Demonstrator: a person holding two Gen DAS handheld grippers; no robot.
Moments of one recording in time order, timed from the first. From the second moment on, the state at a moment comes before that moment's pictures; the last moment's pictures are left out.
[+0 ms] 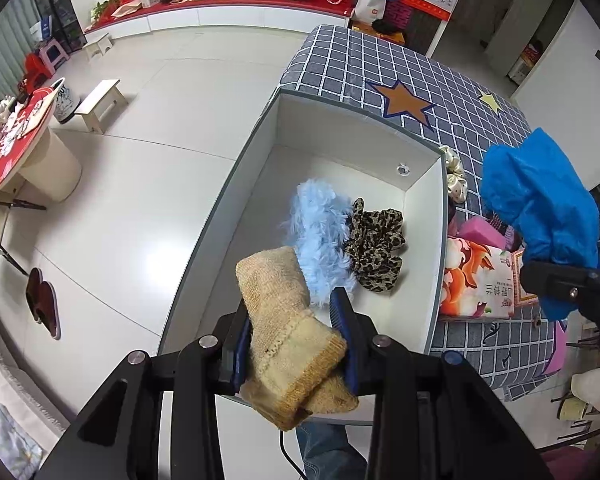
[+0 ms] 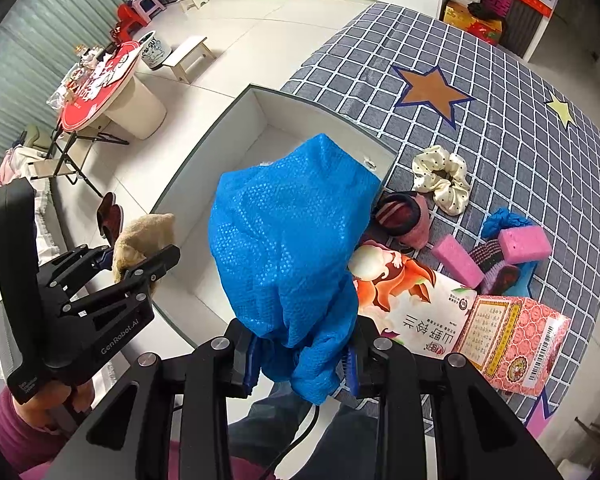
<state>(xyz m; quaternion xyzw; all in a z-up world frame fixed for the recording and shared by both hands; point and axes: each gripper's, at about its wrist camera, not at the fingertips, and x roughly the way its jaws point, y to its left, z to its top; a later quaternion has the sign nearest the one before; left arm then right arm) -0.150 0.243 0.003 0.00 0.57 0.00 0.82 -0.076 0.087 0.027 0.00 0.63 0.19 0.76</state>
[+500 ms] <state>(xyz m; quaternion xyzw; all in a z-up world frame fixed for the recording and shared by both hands) -0.151 0.246 0.003 0.00 0.57 0.01 0.82 -0.072 0.096 0.027 -0.01 0.63 0.20 0.75</state>
